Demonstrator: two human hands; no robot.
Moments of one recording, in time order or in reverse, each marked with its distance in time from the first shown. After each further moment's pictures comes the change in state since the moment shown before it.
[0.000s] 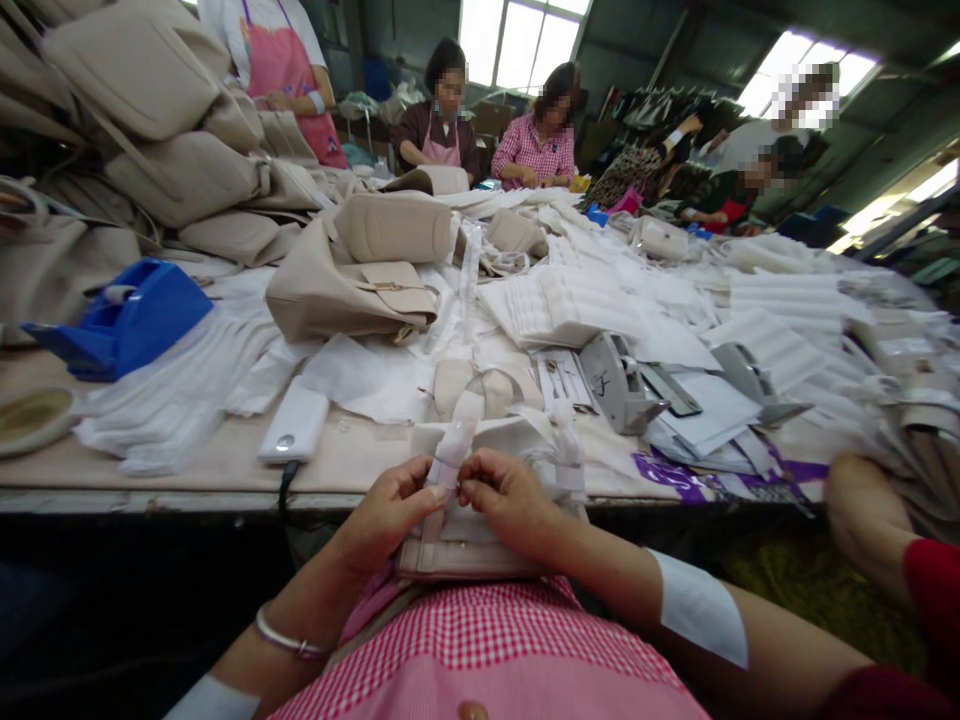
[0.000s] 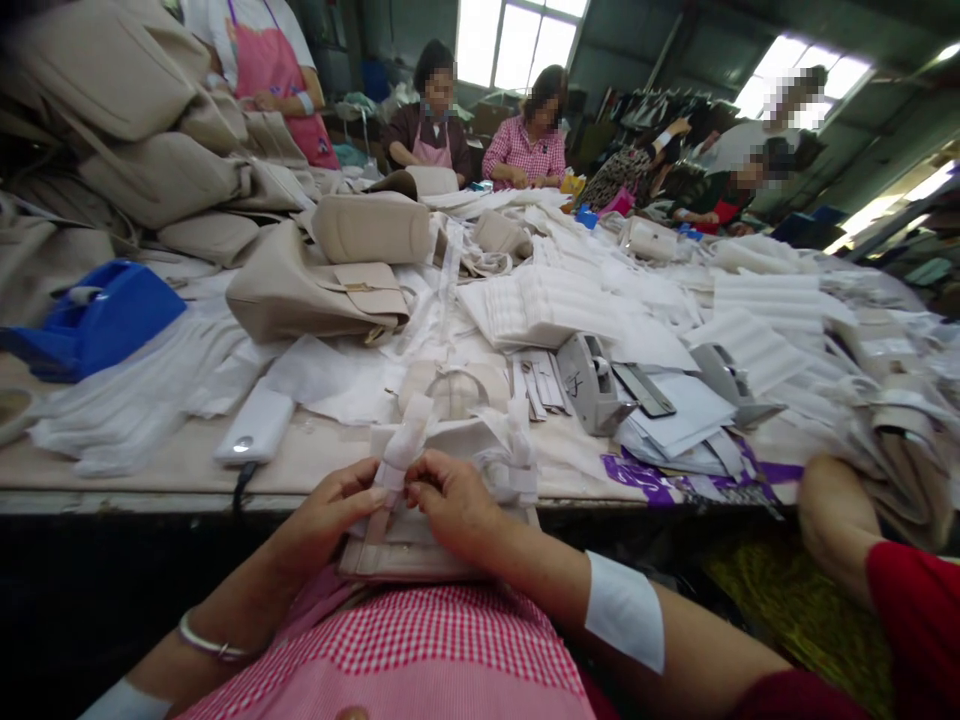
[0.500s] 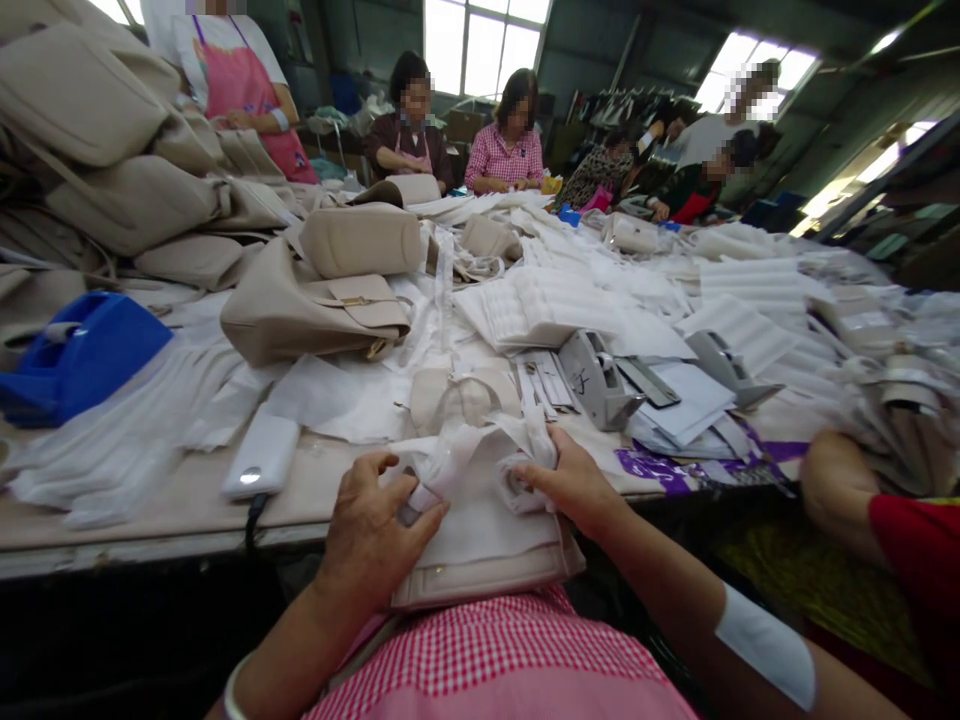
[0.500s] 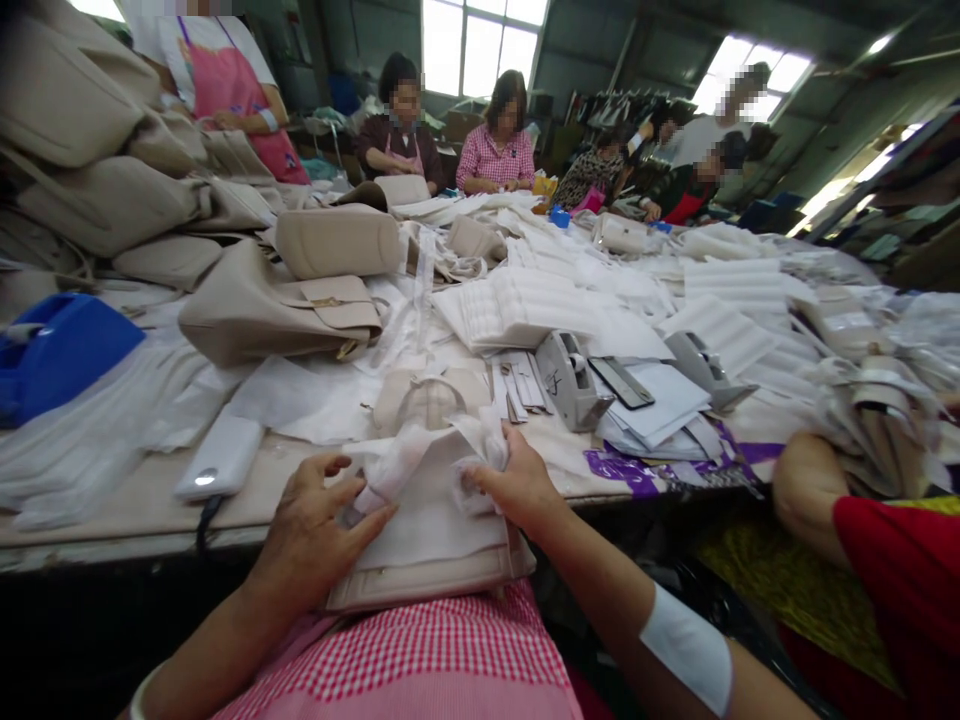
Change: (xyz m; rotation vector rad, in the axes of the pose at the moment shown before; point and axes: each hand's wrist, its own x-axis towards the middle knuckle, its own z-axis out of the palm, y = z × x) left_hand 0.007 0.002 0.016 1.032 0.485 0.358; right_hand -0.019 0.016 -0.092 -0.136 0.419 0.340
